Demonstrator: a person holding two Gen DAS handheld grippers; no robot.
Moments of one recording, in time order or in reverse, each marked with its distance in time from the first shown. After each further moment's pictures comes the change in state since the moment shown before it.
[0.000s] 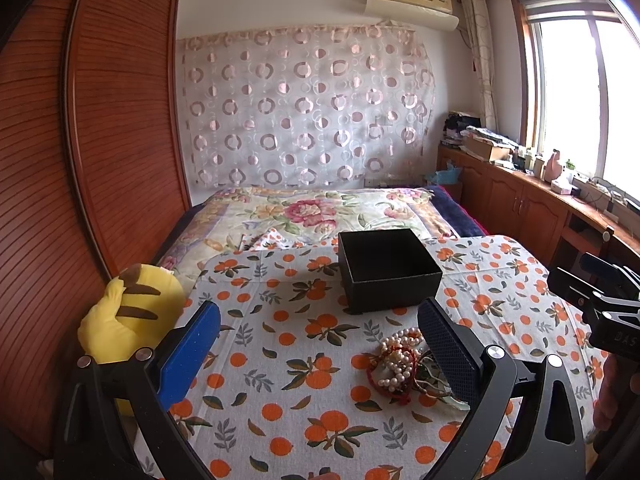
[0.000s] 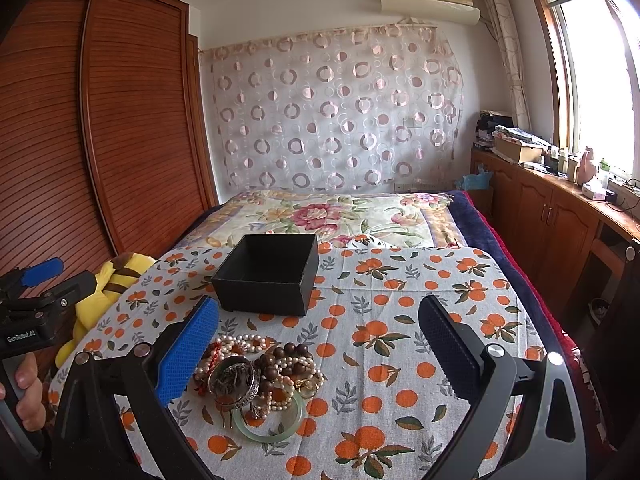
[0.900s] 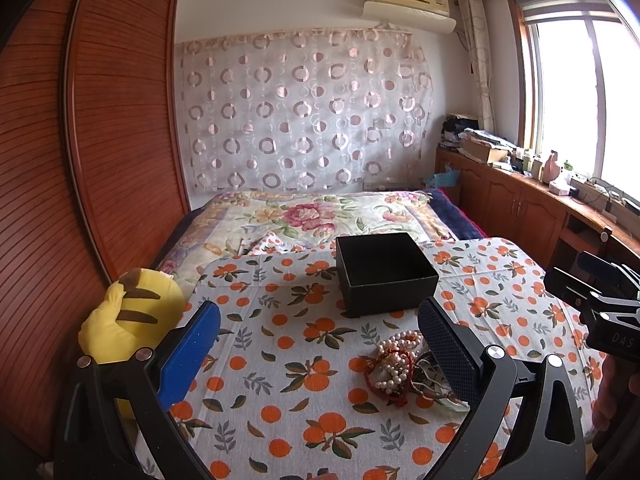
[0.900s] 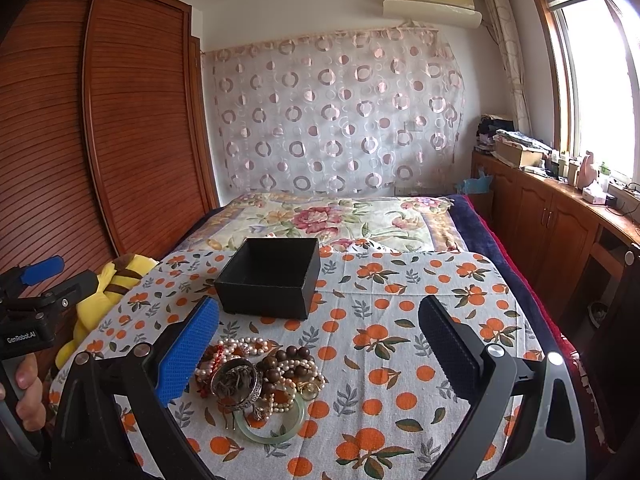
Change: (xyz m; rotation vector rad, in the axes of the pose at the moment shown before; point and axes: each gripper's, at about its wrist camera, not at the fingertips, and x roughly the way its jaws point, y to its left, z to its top) left arm -0.006 -0.001 0.001 -0.001 -0.008 0.000; right arm -0.001 0.000 -0.002 -0.002 -0.002 0.000
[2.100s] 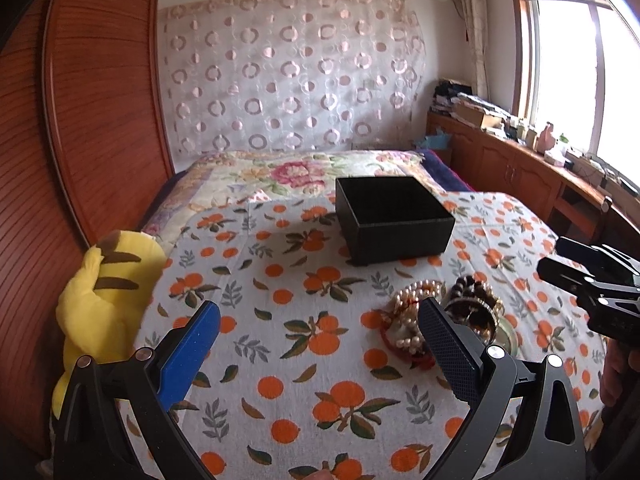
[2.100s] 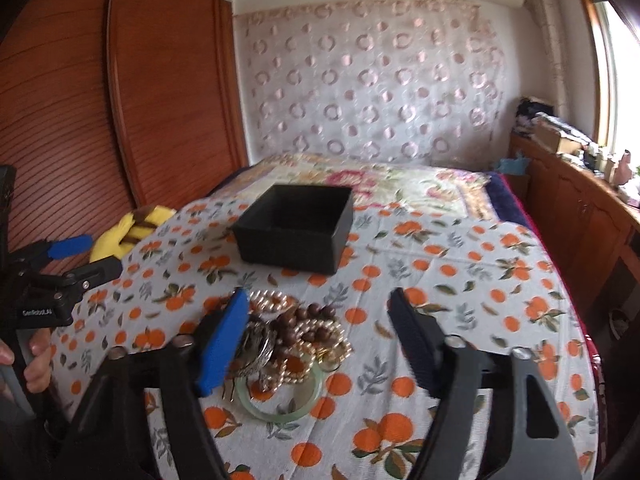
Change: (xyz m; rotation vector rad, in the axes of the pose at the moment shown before) left arm 0.046 0.018 -0.037 0.014 0.143 -0.062; right arm 0.048 0.013 -0.033 -0.088 0.152 0.136
